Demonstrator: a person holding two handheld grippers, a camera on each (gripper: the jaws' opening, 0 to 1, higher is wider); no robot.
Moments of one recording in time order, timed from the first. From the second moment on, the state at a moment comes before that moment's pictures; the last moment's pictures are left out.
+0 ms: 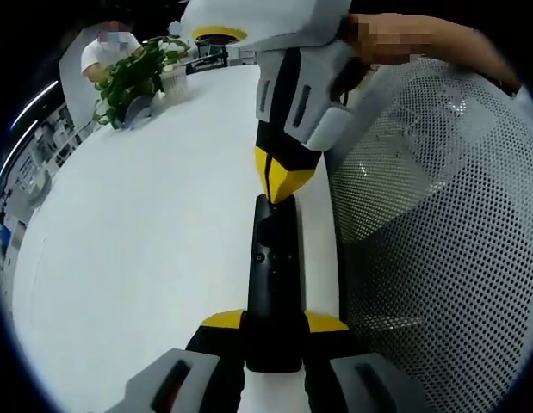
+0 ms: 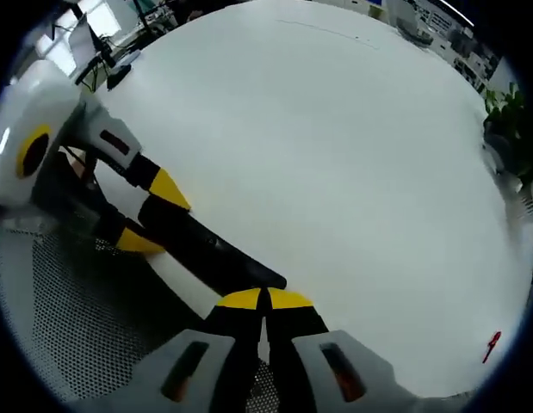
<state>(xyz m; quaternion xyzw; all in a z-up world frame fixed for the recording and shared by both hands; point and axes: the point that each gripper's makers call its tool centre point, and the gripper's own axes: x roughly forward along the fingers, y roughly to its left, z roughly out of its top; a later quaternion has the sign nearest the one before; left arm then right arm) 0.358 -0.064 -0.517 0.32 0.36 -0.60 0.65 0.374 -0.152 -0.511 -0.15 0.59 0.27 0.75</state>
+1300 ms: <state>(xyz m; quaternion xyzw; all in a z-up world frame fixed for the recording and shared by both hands) 0.360 -0.066 -0.518 0.32 0.36 -0.60 0.65 0.372 -0.150 -0.509 -0.16 0.54 0.30 0.77</state>
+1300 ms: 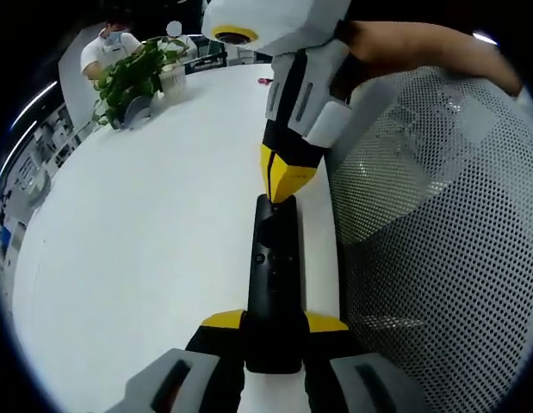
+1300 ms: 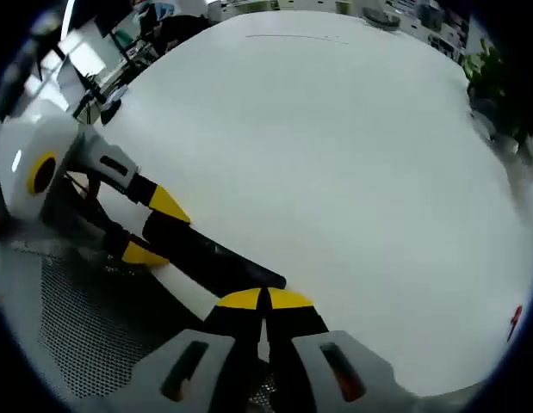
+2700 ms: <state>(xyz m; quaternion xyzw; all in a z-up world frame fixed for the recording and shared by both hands) 0.360 -0.066 -0.517 0.30 0.35 -0.60 0.66 0.368 -0.142 -0.510 -0.12 0.57 0.29 0.76</state>
